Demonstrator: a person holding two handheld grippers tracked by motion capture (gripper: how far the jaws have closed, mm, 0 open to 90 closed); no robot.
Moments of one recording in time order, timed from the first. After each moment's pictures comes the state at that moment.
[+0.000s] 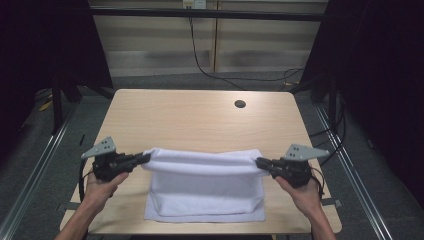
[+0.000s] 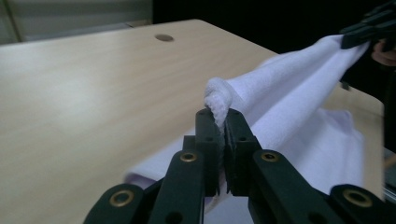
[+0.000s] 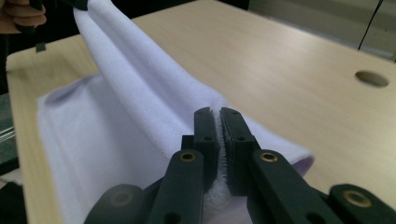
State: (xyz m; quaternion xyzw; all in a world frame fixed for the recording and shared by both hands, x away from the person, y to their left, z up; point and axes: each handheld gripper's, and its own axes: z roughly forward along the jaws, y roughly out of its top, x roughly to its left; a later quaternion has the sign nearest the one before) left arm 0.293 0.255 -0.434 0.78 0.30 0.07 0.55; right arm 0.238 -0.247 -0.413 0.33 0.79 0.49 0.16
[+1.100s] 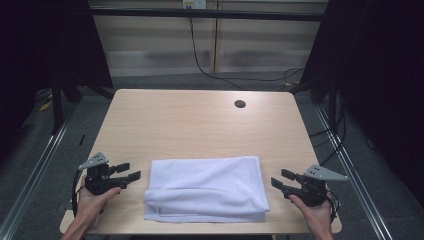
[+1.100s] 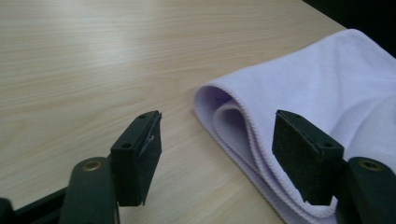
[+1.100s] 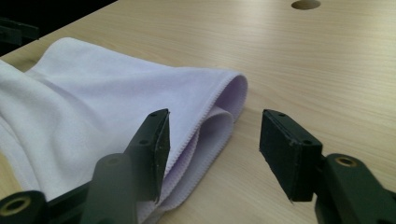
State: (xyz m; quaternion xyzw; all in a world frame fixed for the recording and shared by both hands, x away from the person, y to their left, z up) left arm 0.296 0.295 -0.482 0.76 0.42 0.08 0.50; right arm 0.209 -0.296 -0.463 0.46 0.72 0.48 0.18
